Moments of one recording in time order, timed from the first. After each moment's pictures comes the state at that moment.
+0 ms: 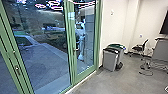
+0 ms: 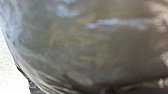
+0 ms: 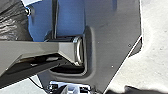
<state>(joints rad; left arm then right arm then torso) 1.44 2.99 -2.76 -0.51 0.28 0.53 -1.53 2.97 -2.63 0.02 -0.18 0.00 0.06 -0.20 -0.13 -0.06</state>
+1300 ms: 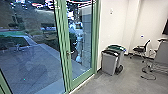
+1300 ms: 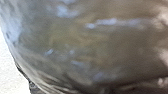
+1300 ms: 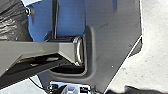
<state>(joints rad) 1.44 2.99 -2.76 -0.51 0.28 0.53 -1.53 2.97 -2.64 0.02 -0.18 0.00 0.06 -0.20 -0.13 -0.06</state>
